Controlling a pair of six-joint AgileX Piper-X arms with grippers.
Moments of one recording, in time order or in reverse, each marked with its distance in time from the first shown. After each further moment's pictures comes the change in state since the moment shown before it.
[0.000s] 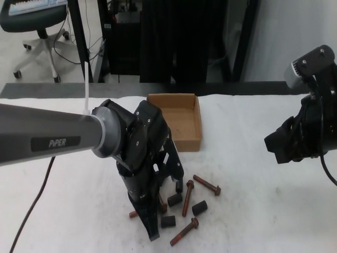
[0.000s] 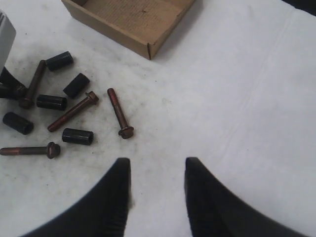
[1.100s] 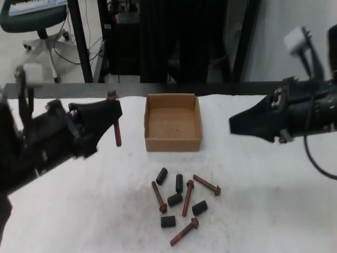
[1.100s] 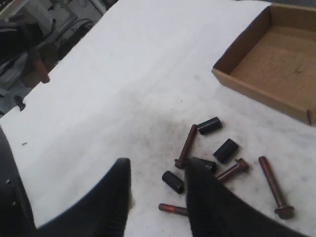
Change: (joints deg) left arm 23.9 -42.4 39.0 -69.7 41.8 -59.4; right arm 2.8 8.3 -0.1 -13.6 -31.6 14.5
